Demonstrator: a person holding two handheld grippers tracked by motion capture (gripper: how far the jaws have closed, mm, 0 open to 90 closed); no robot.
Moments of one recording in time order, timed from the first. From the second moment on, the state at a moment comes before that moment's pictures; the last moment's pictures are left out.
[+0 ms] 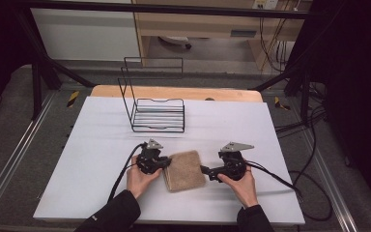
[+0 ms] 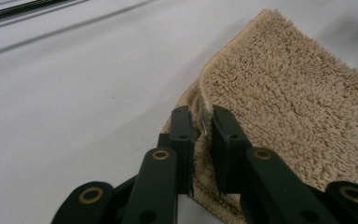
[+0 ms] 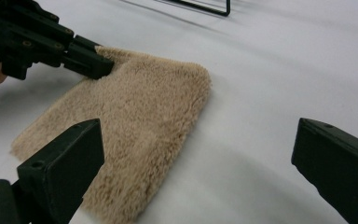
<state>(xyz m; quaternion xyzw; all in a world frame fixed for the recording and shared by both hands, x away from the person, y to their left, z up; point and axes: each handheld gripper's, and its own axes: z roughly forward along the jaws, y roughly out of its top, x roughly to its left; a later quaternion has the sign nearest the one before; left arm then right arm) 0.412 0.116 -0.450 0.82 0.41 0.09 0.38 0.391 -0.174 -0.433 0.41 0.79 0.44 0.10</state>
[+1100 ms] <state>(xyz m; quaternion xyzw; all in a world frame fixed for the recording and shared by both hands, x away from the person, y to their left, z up) 0.412 0.119 -0.452 0.83 0.40 0.08 0.39 0.438 -0.135 -0.451 0.43 0.81 0.39 0.04</state>
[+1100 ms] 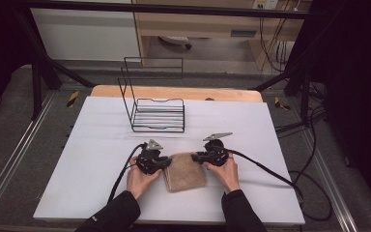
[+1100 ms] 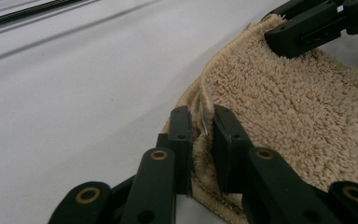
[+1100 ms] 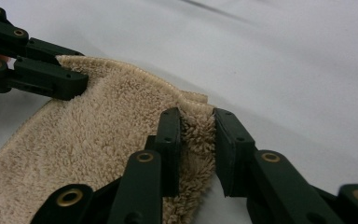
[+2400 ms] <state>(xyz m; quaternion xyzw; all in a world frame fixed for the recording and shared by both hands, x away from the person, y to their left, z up) 0.394 0.123 -0.416 0.81 0.37 0.09 0.45 0.402 -0.151 -0.409 0.41 0.79 0.45 0.07</state>
